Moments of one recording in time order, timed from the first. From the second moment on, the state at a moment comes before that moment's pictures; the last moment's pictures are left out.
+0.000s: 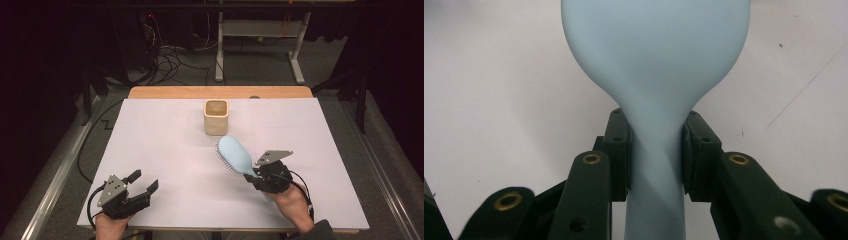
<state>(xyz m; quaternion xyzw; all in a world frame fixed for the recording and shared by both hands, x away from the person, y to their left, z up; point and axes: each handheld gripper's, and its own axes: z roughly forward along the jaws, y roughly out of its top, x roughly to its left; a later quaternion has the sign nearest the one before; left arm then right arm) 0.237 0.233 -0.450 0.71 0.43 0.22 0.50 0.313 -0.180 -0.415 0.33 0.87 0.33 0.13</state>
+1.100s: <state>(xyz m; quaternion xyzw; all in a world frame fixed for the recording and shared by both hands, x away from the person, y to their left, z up) 0.260 0.186 -0.448 0.75 0.39 0.17 0.51 0.309 -0.175 -0.414 0.33 0.87 0.35 0.12</state>
